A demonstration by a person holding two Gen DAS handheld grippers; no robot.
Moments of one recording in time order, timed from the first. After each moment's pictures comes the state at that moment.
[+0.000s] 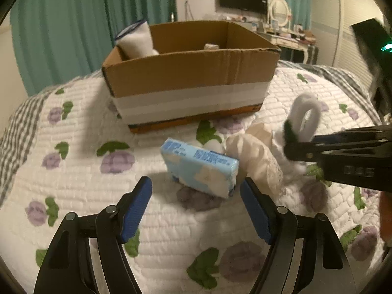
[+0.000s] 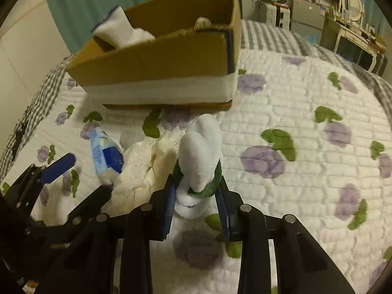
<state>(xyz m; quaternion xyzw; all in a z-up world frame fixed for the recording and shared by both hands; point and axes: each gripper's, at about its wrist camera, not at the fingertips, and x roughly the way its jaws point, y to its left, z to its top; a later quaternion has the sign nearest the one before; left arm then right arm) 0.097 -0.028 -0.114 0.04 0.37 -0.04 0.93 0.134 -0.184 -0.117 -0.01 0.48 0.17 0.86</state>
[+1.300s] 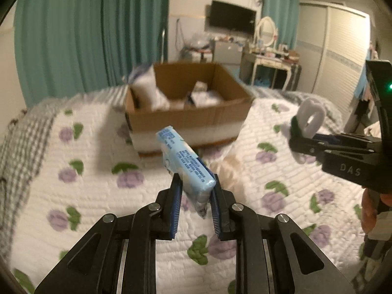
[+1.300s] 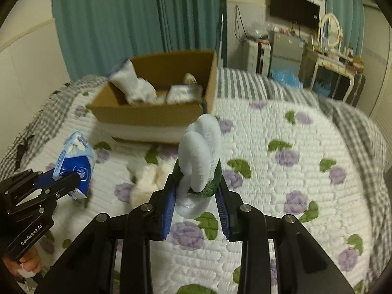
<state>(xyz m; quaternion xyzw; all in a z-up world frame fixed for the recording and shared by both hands) 0.047 -0.002 -0.031 0.01 0.32 -0.10 0.94 0.079 -0.195 -0.041 -0.02 0.38 0.13 0.92</state>
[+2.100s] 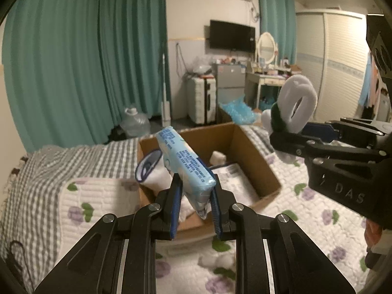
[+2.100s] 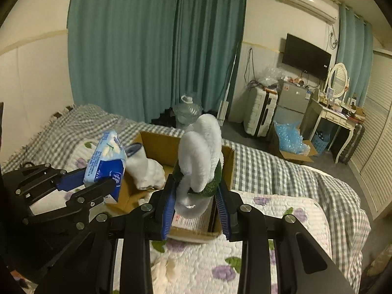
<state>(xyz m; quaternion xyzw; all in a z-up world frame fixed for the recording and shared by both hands) 0.172 0.011 0.021 0.04 0.28 -0.08 0.96 0.175 -0.121 0.061 -0.09 0.29 0.14 0.94</state>
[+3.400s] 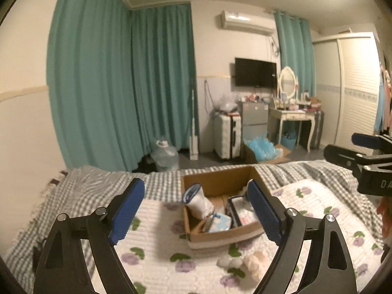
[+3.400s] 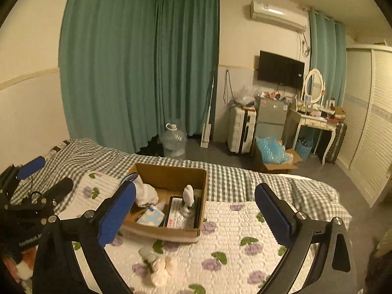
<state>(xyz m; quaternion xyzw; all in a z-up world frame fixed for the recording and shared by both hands) 0.051 0.043 0.112 0.02 0.16 0.00 0.99 0.069 -0.172 0.139 -0.04 0.21 0.09 0.97</state>
